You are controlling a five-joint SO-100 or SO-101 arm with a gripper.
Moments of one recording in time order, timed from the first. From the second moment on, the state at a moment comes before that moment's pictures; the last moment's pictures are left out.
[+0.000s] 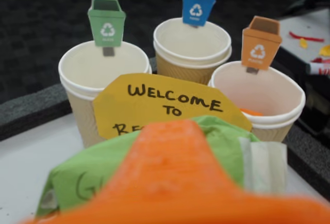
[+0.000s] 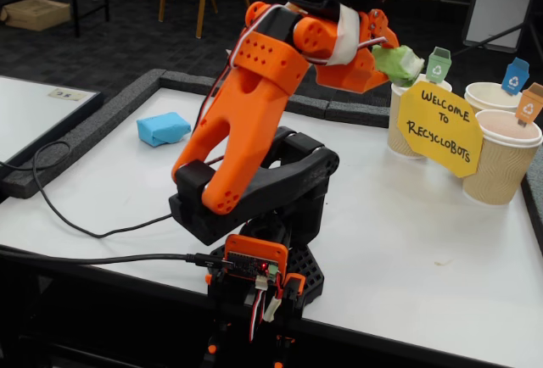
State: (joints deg) arm 29.5 188.3 137.5 78.7 -9.7
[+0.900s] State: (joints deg) arm 22.1 155.7 119.7 73.0 -9.7
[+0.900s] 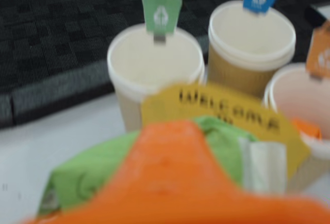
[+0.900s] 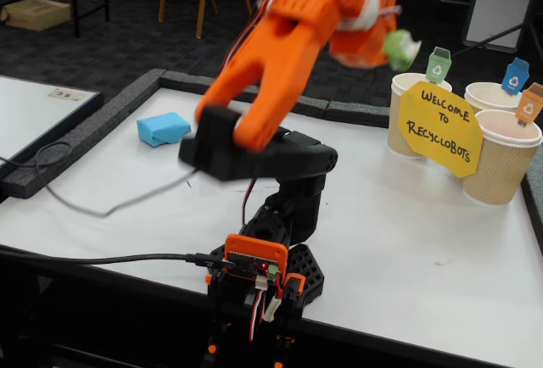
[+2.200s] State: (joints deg) arm 15.7 99.3 85.5 60.0 -9.7
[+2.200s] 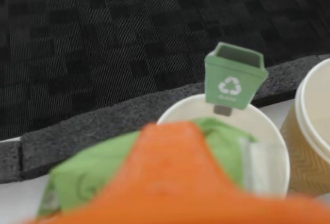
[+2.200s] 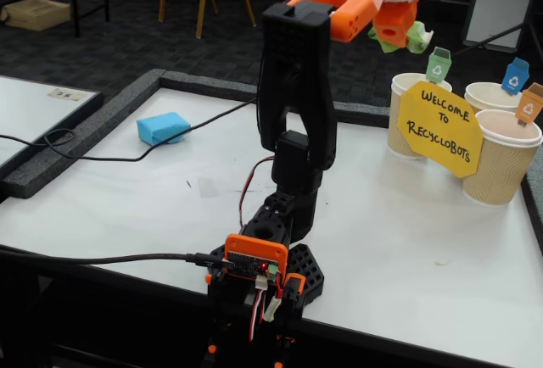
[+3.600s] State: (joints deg) arm 20.1 89.4 81.7 53.4 -9.7
